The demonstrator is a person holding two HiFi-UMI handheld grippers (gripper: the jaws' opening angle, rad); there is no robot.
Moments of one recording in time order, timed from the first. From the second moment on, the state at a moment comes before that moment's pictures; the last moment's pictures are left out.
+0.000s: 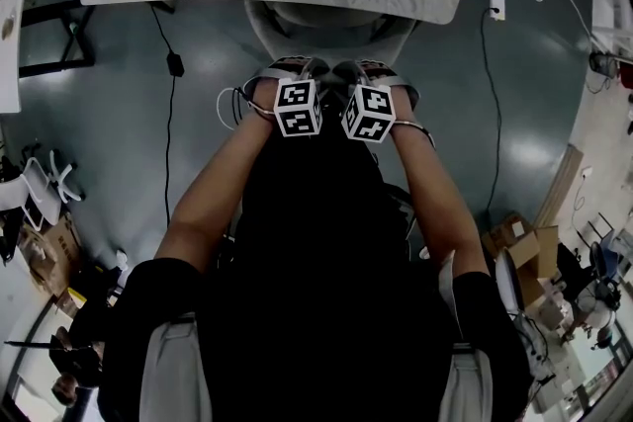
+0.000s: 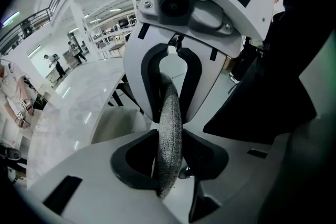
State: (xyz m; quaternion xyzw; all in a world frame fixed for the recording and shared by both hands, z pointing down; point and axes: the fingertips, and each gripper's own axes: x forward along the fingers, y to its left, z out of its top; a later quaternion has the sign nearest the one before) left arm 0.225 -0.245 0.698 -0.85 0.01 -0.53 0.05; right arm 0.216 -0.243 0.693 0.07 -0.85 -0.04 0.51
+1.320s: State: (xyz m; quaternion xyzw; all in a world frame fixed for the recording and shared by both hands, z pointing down) left arm 0.225 -0.217 0.694 -0.84 0.01 -0.54 0.03; right arm 0.216 -0.214 0.690 0.06 -0.86 0.00 0.51
